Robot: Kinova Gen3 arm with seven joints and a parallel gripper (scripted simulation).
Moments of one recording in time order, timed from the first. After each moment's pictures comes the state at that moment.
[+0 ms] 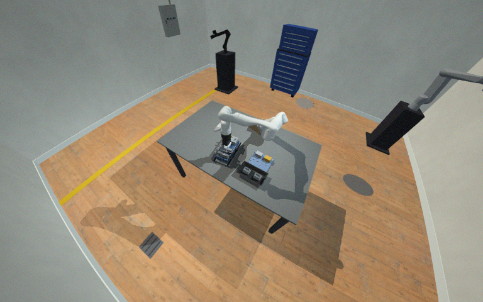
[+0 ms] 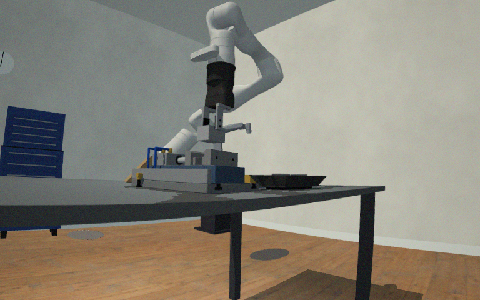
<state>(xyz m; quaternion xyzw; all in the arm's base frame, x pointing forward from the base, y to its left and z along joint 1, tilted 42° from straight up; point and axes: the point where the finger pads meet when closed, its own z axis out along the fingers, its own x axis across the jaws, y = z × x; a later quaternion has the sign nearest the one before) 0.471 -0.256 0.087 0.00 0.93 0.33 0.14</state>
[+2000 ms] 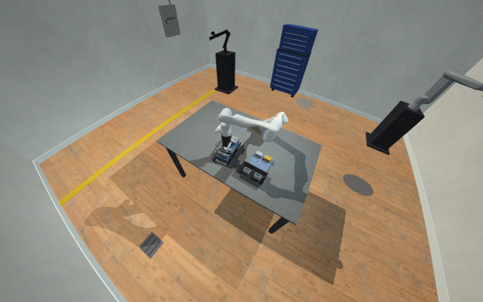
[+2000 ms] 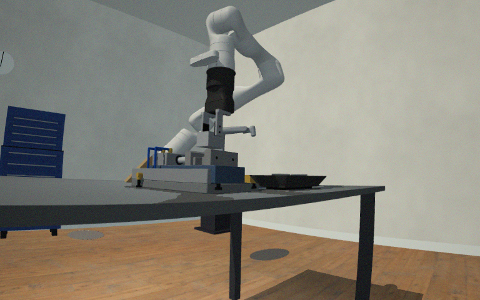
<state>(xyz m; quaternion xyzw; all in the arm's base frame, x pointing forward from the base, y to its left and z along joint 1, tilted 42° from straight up) 0.475 -0.247 0.075 0.00 0.94 0.32 0.14</state>
